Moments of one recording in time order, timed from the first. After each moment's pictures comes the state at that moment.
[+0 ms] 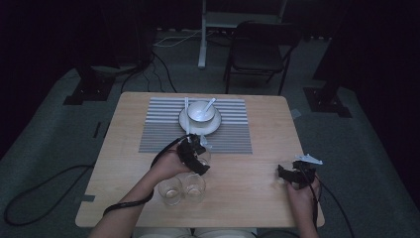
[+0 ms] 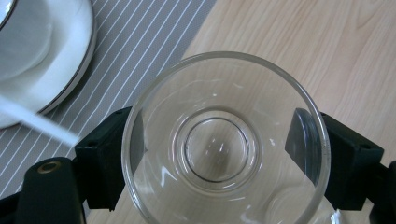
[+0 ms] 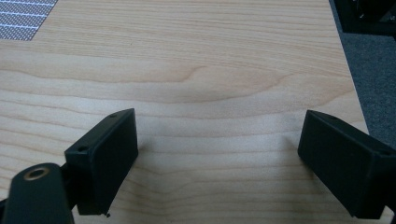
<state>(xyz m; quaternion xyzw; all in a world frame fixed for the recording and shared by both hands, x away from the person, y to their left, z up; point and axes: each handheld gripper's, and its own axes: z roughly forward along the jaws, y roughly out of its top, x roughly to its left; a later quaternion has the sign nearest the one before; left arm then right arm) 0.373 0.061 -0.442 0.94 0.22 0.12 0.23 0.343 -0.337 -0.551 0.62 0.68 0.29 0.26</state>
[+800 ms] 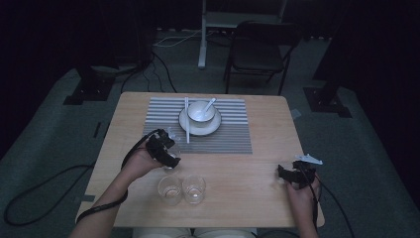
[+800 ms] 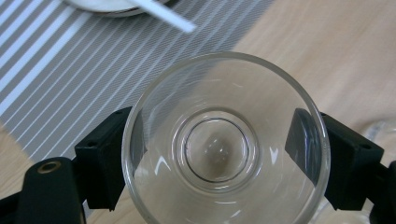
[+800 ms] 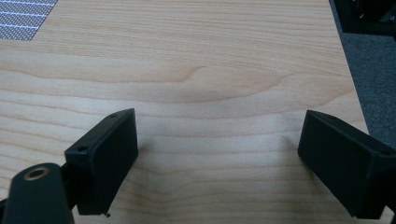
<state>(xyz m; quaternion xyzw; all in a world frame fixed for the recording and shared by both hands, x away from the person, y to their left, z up) 0.384 0.145 -0.444 0.91 0.32 0.16 0.19 0.343 -0.337 -0.551 0.62 0.68 0.29 0.26</state>
